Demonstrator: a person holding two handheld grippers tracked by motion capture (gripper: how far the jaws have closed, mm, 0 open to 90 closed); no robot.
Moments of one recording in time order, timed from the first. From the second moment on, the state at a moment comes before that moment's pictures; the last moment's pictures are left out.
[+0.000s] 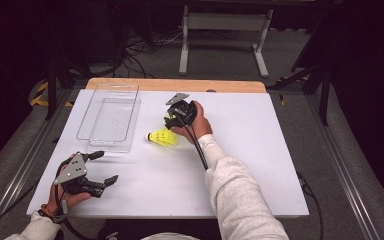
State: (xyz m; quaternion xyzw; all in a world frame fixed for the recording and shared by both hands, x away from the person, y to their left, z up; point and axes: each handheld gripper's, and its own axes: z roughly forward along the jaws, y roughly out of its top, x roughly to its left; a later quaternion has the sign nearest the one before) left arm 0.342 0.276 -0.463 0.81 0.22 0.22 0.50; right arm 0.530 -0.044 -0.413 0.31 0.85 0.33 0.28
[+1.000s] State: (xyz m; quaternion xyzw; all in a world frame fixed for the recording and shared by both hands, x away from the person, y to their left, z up) left arm 0.342 0.277 -0.463 0.80 0.22 0.22 0.51; right arm 0.544 -0.073 -0.419 0.36 0.84 0.27 0.31
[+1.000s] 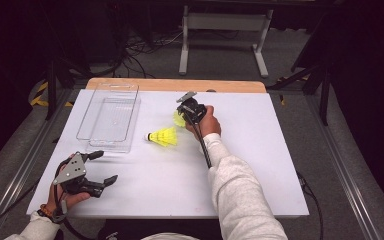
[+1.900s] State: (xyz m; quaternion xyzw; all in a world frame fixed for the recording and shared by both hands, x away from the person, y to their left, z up) left arm 0.342 0.276 -0.463 0.80 0.22 0.23 0.50; right arm 0.507 -0.138 -0.392 0.35 0.81 0.37 0.29
